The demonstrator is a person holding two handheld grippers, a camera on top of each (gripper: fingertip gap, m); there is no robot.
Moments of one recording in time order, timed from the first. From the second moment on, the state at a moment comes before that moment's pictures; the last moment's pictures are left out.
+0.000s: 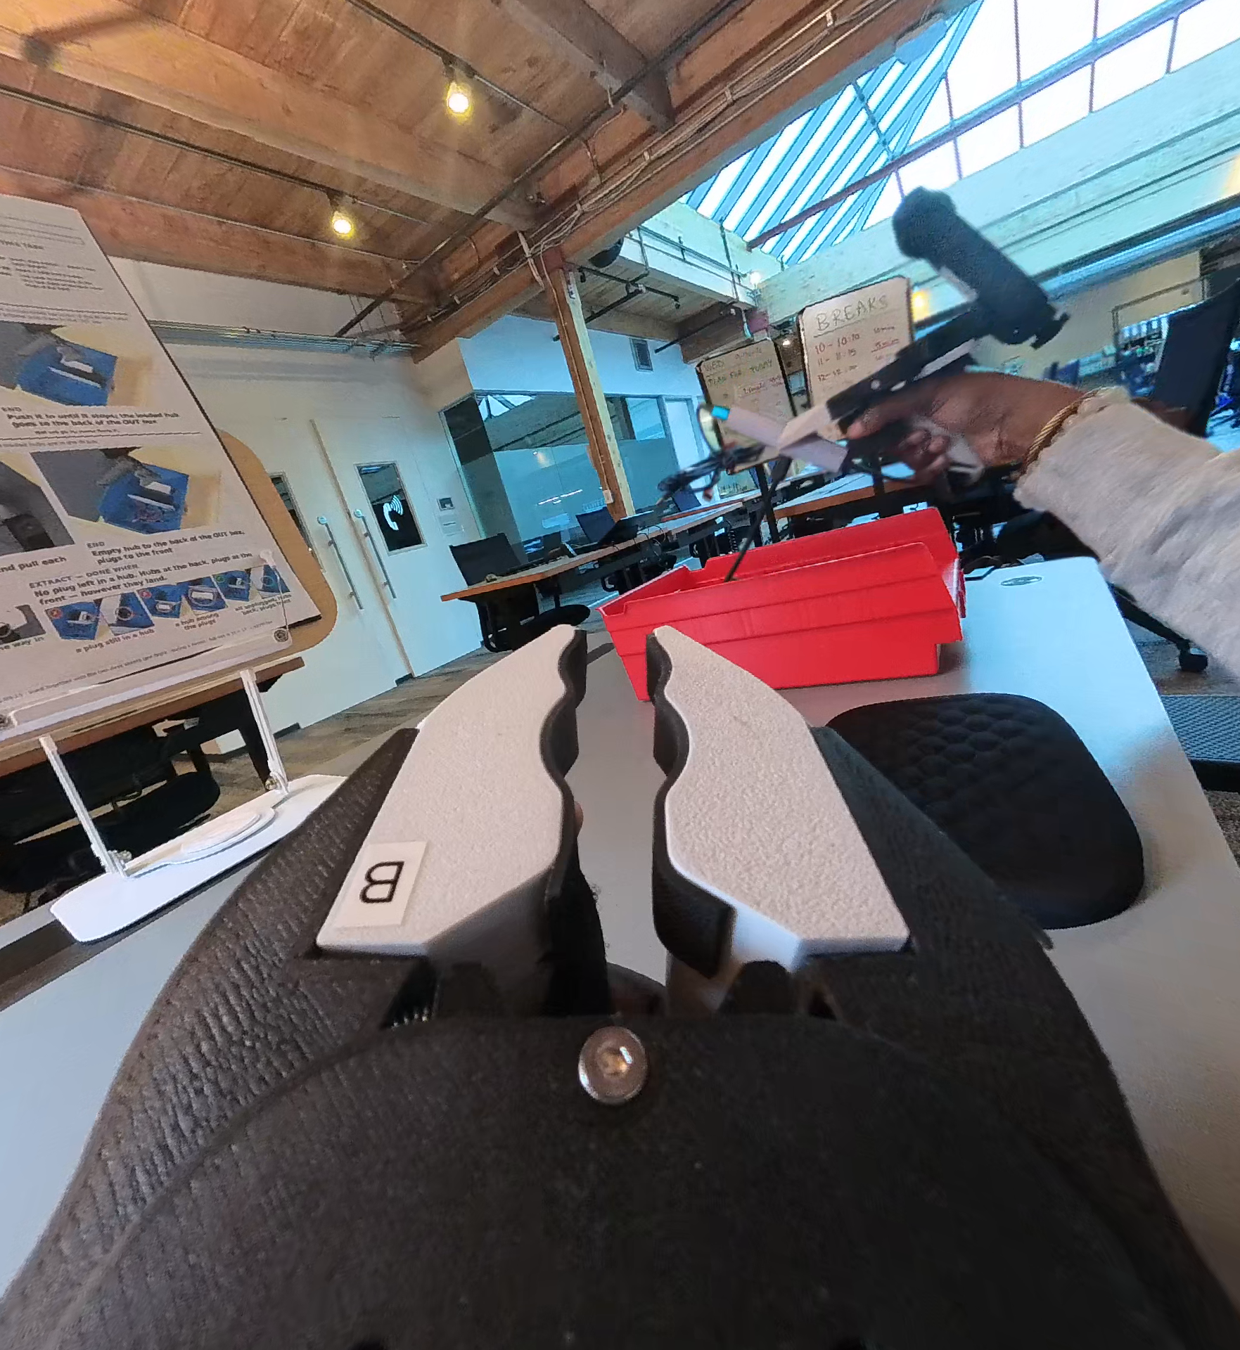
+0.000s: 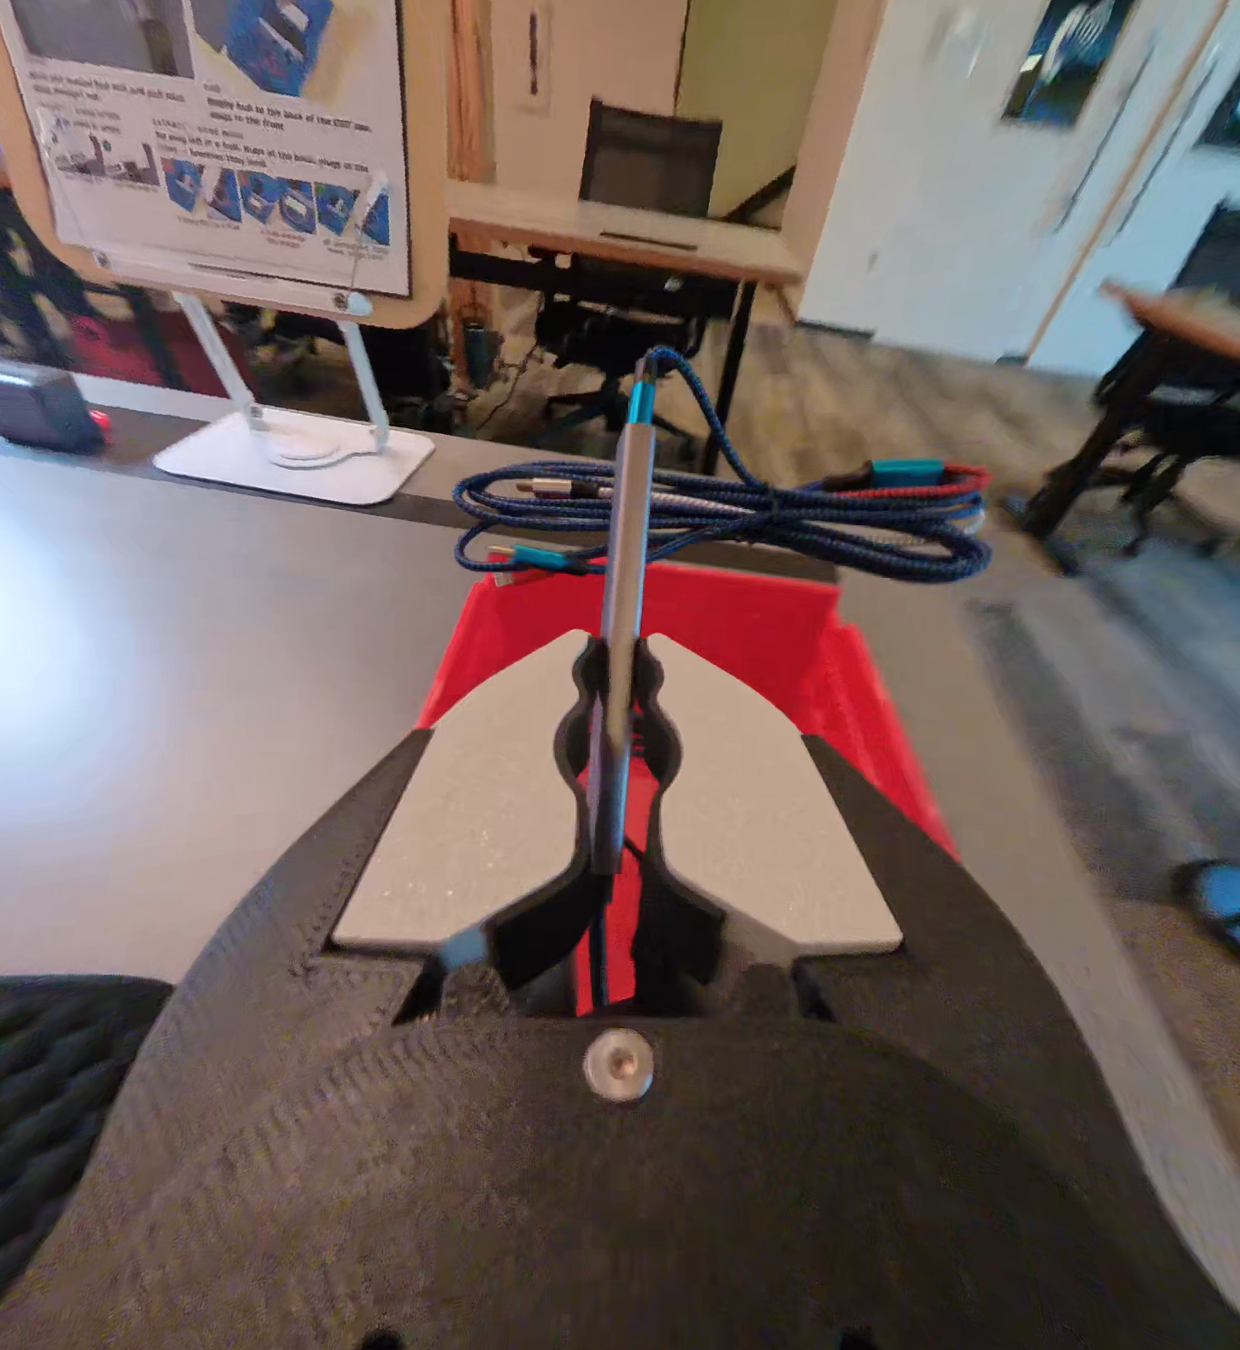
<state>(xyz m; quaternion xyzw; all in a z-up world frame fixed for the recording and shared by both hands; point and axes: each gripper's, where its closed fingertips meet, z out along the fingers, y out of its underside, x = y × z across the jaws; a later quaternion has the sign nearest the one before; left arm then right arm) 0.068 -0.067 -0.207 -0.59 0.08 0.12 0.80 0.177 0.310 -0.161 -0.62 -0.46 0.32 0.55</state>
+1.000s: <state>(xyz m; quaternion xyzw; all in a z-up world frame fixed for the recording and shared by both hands) 0.067 -0.067 -0.208 -0.59 0.08 0.12 0.80 0.132 0.323 -0.230 -0.63 -0.44 0.44 0.46</state>
